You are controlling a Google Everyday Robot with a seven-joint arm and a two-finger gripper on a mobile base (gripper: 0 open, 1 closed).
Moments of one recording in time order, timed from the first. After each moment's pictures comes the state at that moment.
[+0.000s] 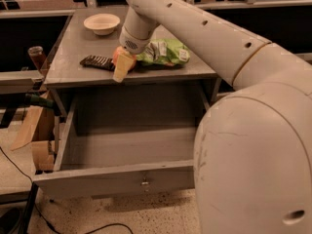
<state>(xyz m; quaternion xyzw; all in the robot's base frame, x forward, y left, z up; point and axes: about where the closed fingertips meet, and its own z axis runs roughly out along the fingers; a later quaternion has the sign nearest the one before) 0.731 0.085 0.852 -0.60 0.76 0.04 0.25</state>
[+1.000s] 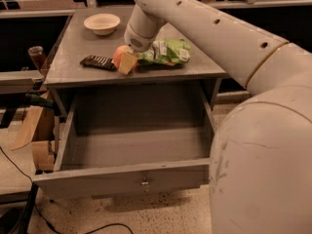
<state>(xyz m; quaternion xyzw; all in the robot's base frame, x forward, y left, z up) 0.726 0.072 0.867 -0.59 0.76 0.03 0.27</state>
